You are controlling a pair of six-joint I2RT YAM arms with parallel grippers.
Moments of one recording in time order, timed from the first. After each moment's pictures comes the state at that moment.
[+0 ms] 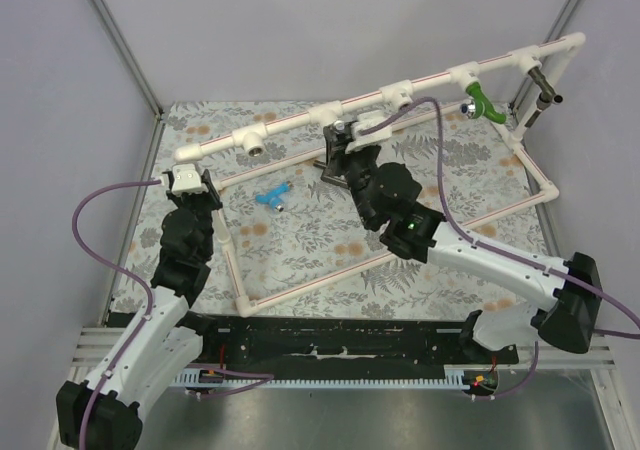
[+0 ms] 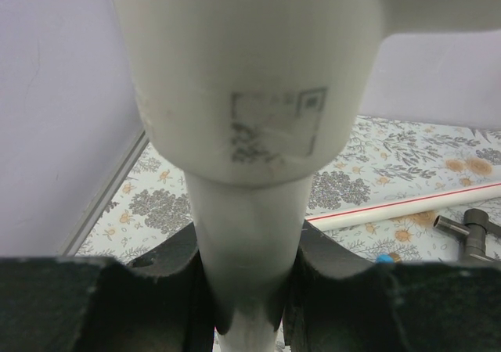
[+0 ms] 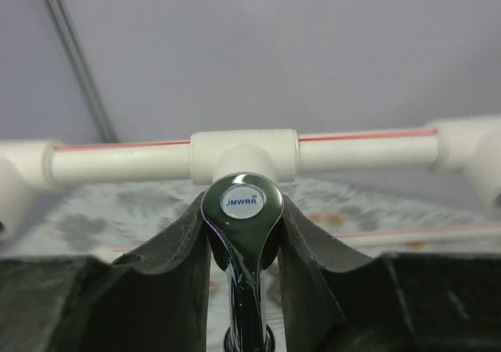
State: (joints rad) left arm -0.30 0.70 0.47 0.36 -0.47 0.04; right arm 1.04 1.39 1.20 0.47 0.69 -0.39
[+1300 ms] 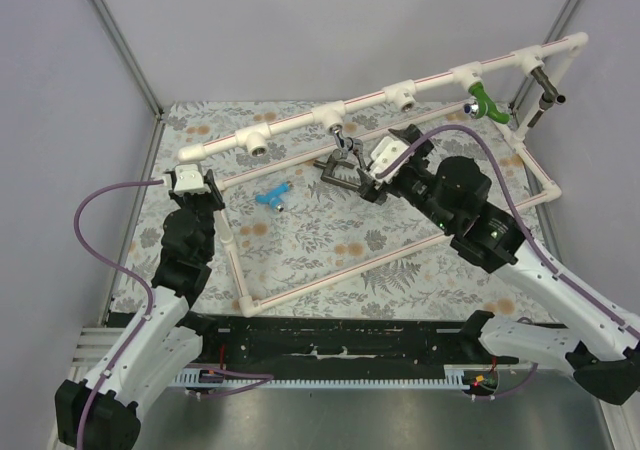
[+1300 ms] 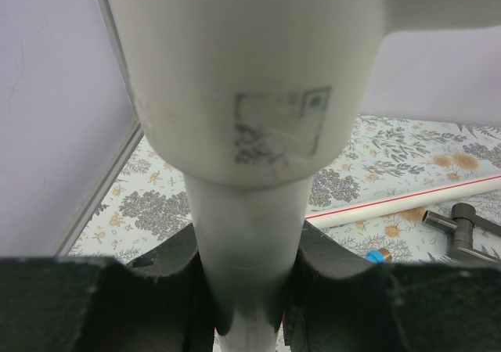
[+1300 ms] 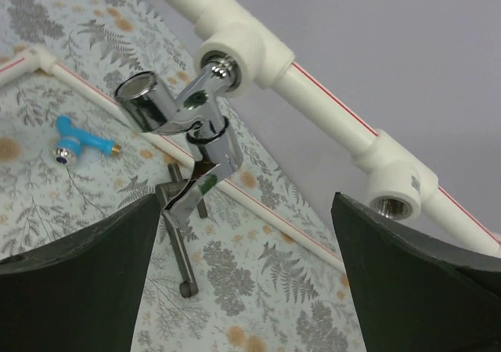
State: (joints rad) left arm -0.32 0.70 0.47 0.36 -0.46 0.04; right arm 0.81 1.02 1.16 -0.15 0.17 -0.53
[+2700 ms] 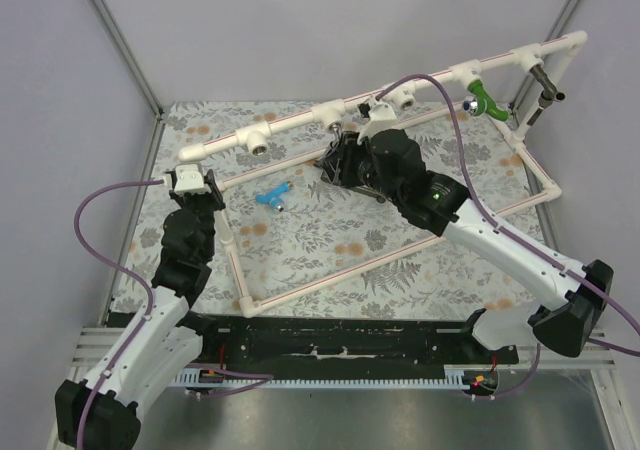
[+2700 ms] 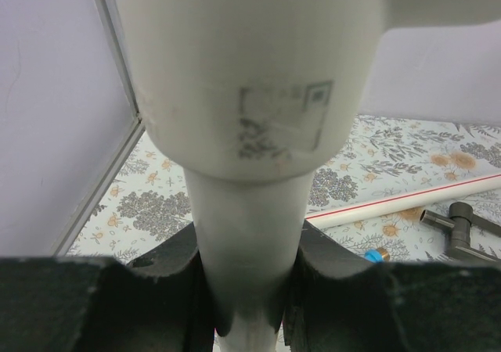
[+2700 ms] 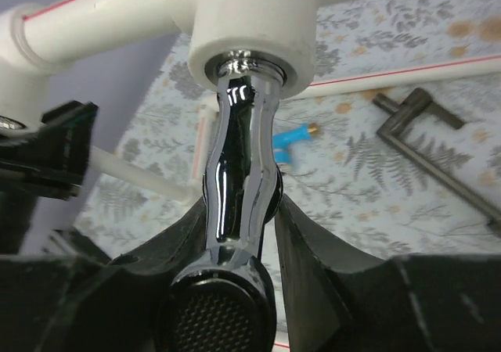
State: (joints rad) left arm -0.32 0.70 0.47 0.36 -0.46 0.04; right arm 0.83 1.38 1.41 -0.34 0.22 0.41
